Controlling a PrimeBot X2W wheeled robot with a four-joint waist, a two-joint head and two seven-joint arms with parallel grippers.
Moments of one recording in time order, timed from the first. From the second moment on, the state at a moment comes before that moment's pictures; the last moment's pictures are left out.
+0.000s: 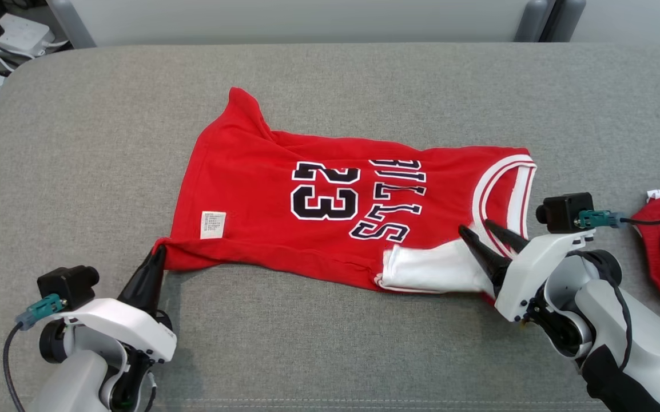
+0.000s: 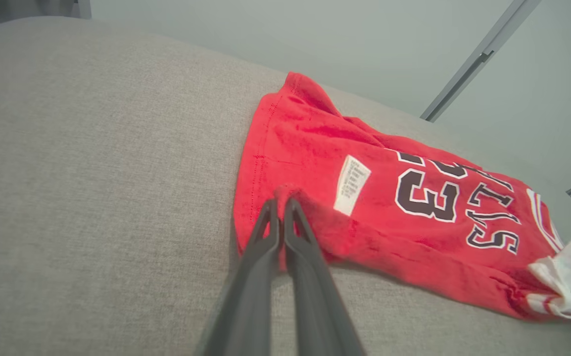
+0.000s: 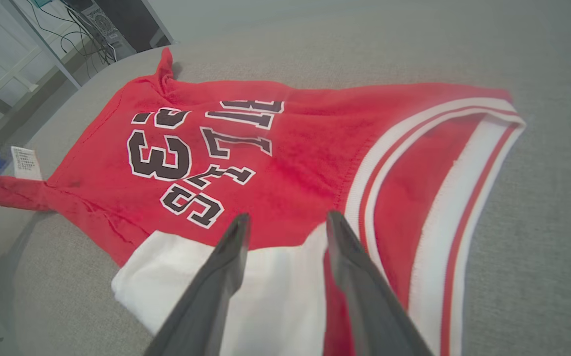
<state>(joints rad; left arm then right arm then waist) -0.40 0.32 -0.48 0.66 -0.89 -0.12 -0.26 -0.63 -0.32 0.75 0.64 0.92 0.13 0.03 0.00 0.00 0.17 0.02</state>
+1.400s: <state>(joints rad) -0.40 0.28 -0.47 0.62 -0.85 -0.12 -0.26 -0.62 -0.35 0.80 0.70 0.90 0.13 -0.07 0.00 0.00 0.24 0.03</state>
